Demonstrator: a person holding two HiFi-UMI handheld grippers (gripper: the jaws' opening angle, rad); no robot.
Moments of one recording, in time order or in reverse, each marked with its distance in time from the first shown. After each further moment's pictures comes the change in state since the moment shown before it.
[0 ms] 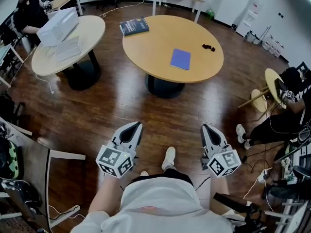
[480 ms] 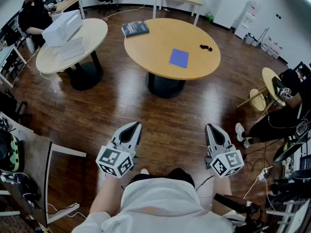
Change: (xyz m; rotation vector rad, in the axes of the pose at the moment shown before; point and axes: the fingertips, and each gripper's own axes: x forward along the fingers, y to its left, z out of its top) left arm -0.056 -0.049 -0.004 -0.009 -0.029 0.021; right arm -0.079 0.019 0.013 -0.064 -0.027 -0.026
